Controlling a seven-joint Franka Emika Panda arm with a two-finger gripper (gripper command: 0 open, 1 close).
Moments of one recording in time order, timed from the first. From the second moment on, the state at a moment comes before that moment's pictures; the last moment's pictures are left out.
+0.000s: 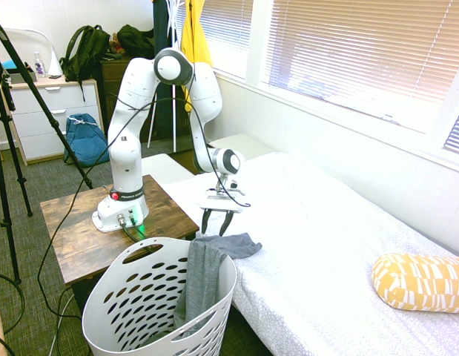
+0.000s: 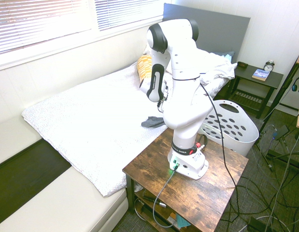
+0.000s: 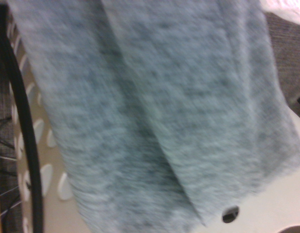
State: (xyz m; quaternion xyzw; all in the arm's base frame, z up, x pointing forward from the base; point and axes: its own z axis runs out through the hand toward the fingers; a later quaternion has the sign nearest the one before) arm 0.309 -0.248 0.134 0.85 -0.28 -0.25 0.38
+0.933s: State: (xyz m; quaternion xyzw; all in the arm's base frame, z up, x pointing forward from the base) arm 0.334 -0.255 0.057 0.84 -0.29 -0.22 0.41
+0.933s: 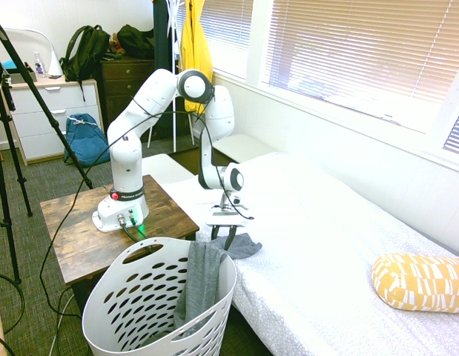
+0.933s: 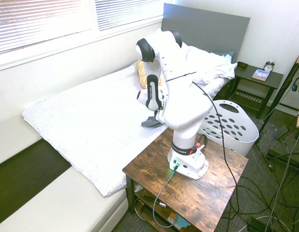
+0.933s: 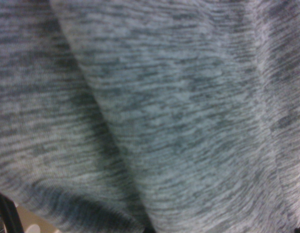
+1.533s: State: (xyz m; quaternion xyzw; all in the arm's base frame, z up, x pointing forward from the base) arm 0.328 -0.264 0.061 0.83 -0.29 -0.23 0.42
